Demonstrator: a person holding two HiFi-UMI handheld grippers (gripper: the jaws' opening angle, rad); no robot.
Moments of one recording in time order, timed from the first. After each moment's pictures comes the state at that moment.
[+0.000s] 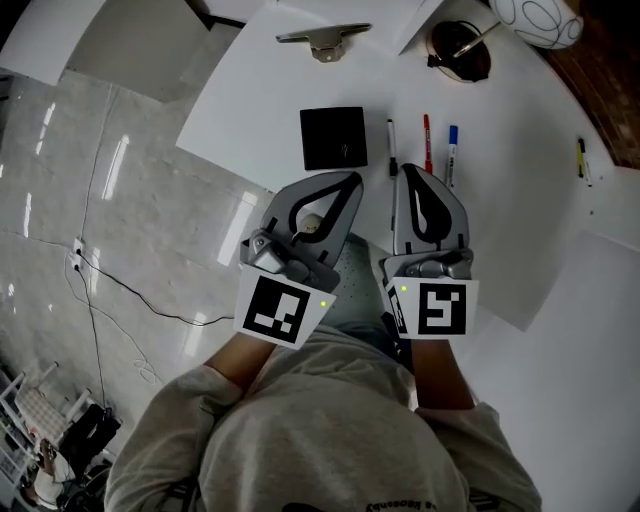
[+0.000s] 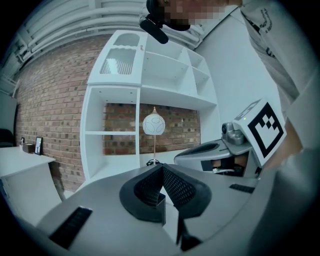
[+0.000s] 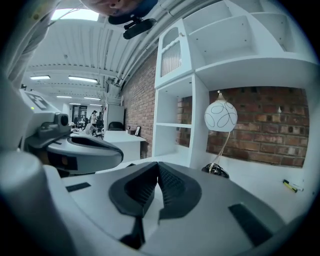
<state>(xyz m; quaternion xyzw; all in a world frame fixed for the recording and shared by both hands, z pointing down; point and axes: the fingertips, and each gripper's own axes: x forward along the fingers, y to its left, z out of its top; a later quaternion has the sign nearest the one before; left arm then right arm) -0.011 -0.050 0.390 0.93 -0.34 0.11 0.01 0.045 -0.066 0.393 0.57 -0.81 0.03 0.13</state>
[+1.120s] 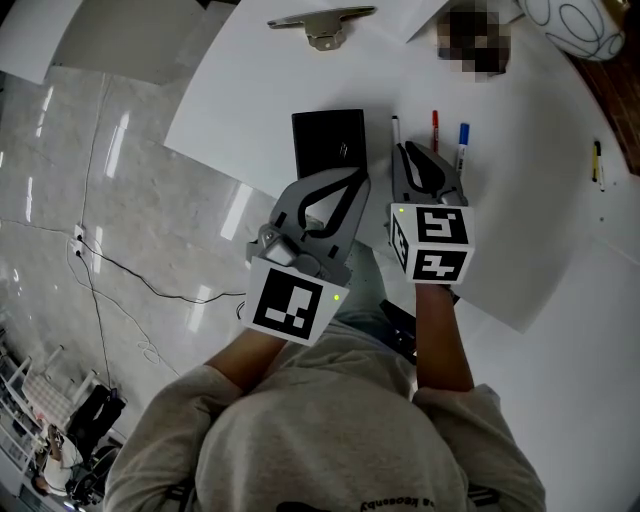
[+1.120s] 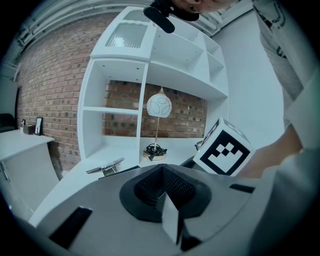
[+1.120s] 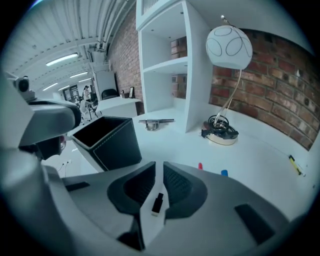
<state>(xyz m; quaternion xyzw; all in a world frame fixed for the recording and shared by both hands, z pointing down) 0.006 -0.078 0.433 0.92 -0.35 0.16 0.09 0.073 -0.114 0.530 0.53 -0.76 0.23 0.30</state>
